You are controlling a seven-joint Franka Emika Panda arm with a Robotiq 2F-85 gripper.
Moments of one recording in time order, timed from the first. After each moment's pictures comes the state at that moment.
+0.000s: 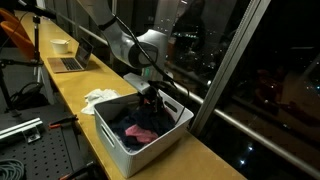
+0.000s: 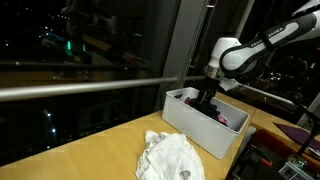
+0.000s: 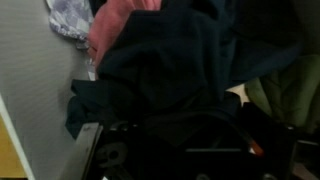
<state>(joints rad) 0.02 0.46 -0.06 -1.95 -0.12 2.44 0.00</state>
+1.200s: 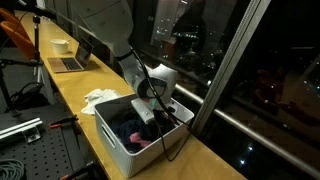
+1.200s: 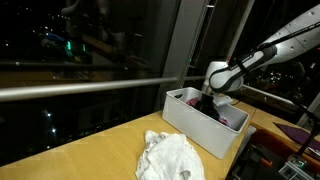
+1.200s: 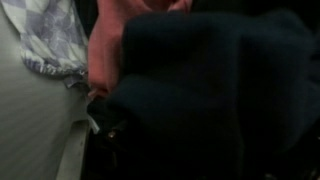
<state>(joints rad) -0.07 0.73 -0.06 -1.80 -0.04 2.45 -0.02</state>
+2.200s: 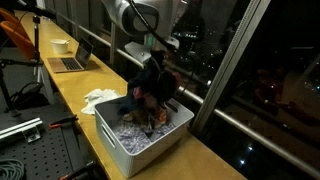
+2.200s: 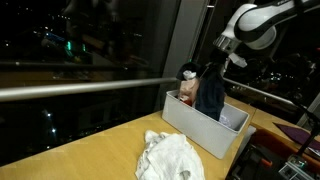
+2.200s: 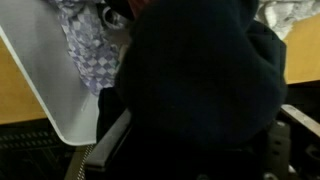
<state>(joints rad) -0.04 0.23 0.05 -1.99 0.07 2.45 -0.07</state>
